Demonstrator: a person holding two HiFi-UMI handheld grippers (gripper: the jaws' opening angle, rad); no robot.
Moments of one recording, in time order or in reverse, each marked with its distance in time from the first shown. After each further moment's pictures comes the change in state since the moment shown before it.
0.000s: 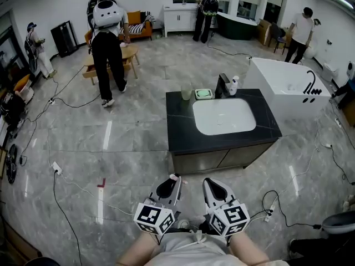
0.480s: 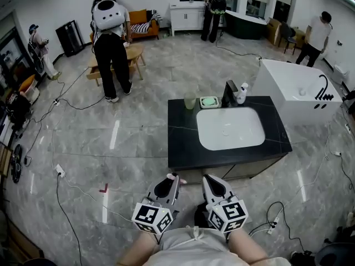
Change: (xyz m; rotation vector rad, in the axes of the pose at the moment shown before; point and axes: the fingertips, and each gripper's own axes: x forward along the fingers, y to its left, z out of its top) left arm 0.091 0.056 0.003 0.011 0.004 0.073; right arm 0.099 -0.069 0.017 0.024 -0.004 0.060
